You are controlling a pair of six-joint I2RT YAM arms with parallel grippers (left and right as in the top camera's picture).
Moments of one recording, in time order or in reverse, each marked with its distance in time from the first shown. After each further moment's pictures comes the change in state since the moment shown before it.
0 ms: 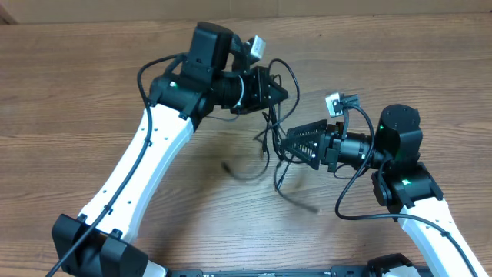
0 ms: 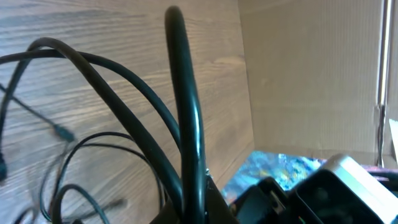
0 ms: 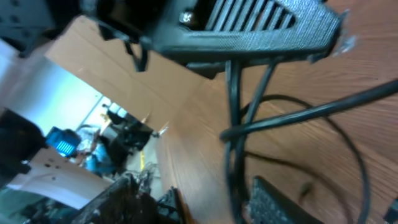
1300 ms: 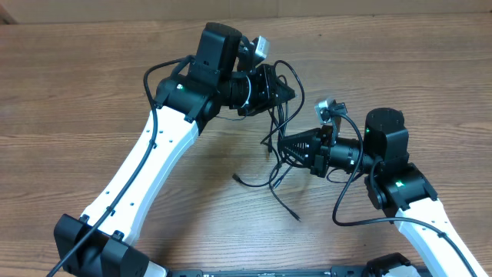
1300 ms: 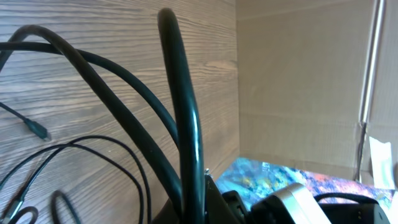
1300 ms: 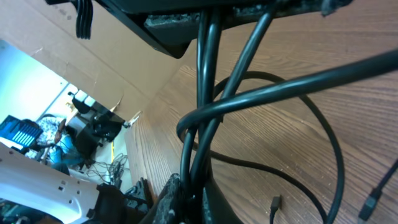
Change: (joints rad) left arm -0.032 0.000 0.000 0.043 -0.040 -0.154; right arm 0.071 0.000 0.000 -0.109 0.137 -0.143
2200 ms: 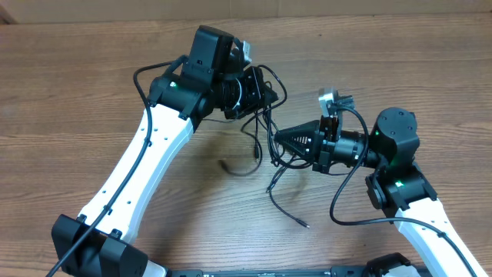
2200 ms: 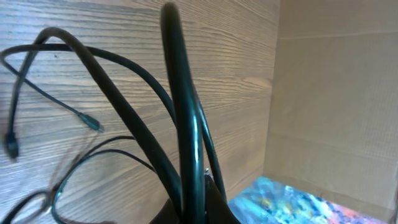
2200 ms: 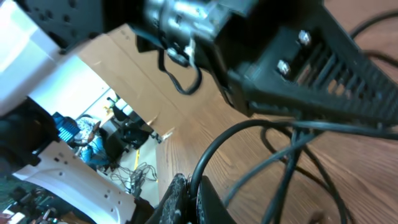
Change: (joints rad) left arm 0.036 -0.001 0.000 -0.121 -0.119 0.016; right arm 0.001 0.001 -0.003 0.307 -0.116 0.181
